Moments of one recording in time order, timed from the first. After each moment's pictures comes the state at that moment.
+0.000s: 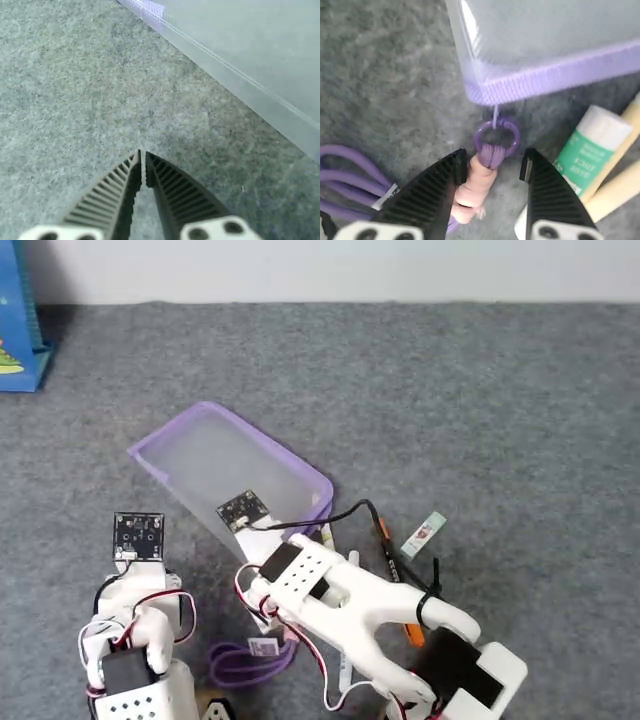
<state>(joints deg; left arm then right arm) -19.4 -103.0 97.1 68.8 -9.2 -53.7 -0.7 38.4 56.9 -21.1</state>
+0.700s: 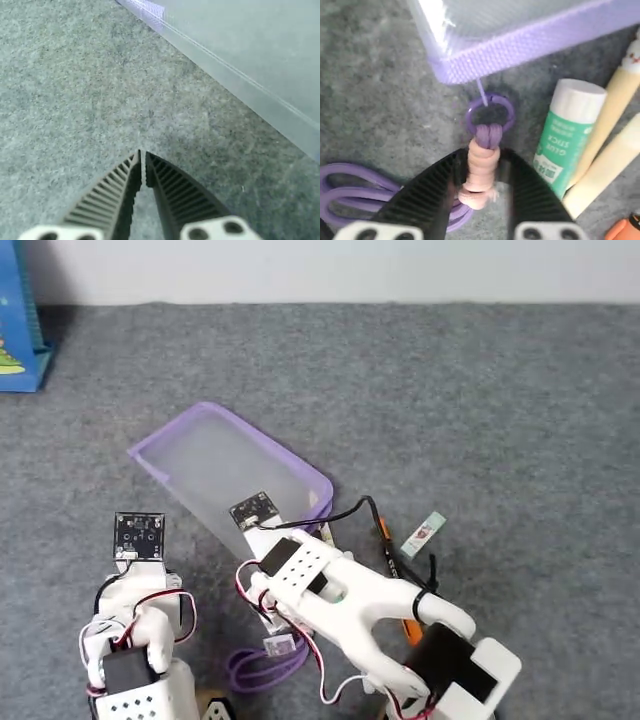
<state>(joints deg) -19.4 -103.0 97.1 68.8 -9.2 -53.4 0.9 36.2 62.1 -22.4</state>
